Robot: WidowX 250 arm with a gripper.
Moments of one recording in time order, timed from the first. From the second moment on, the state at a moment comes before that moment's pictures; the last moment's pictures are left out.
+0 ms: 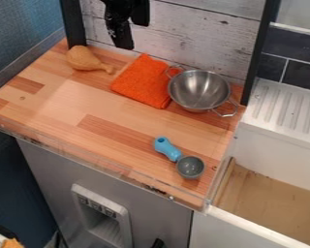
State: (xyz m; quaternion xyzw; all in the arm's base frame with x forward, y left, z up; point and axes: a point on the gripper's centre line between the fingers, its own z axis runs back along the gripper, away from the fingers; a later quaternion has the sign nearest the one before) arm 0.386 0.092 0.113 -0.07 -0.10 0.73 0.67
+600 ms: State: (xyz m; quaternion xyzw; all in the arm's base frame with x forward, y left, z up) arm 0.368 0.059 0.072 -0.07 -0.08 0.69 0.72
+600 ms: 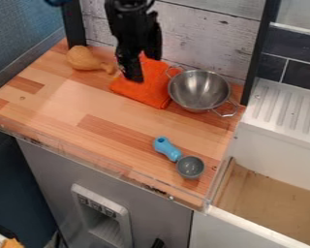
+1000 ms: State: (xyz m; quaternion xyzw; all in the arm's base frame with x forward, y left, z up) arm 0.353 0.030 0.060 -0.10 -0.08 0.62 0.77
